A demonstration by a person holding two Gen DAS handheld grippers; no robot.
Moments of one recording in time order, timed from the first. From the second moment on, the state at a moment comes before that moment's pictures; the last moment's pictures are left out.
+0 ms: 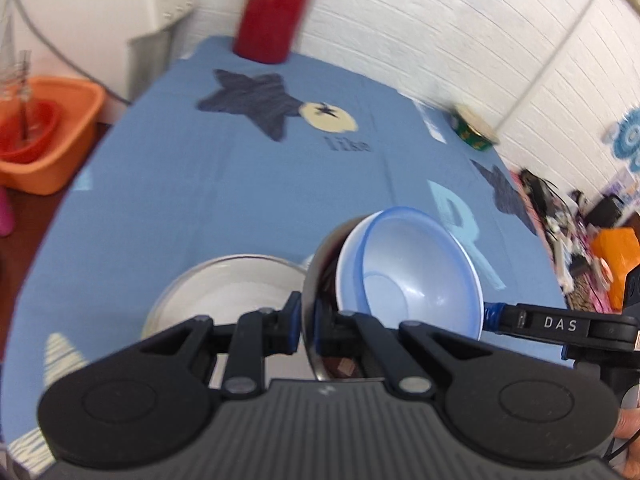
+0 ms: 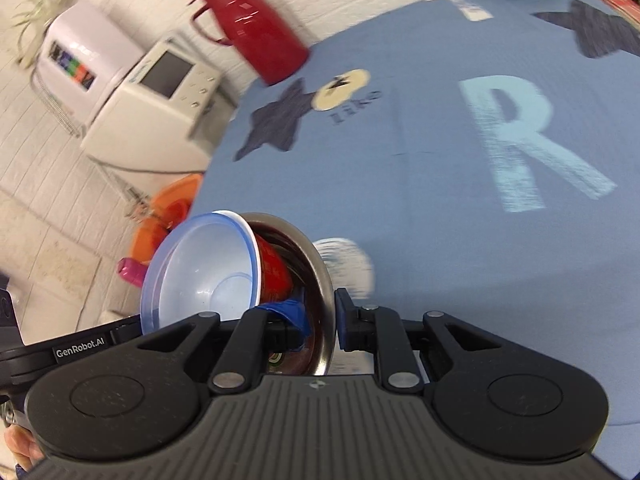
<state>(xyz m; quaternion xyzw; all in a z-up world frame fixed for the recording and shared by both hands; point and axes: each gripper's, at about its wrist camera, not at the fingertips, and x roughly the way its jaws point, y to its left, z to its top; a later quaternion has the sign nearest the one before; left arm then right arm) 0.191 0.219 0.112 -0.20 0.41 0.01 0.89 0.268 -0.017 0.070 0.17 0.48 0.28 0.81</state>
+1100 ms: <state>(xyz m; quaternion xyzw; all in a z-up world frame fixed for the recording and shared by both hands) 0.143 0.279 0.065 -0.19 0.39 0.10 0.89 0.252 0.048 0.047 0.10 0.46 0.30 0.83</state>
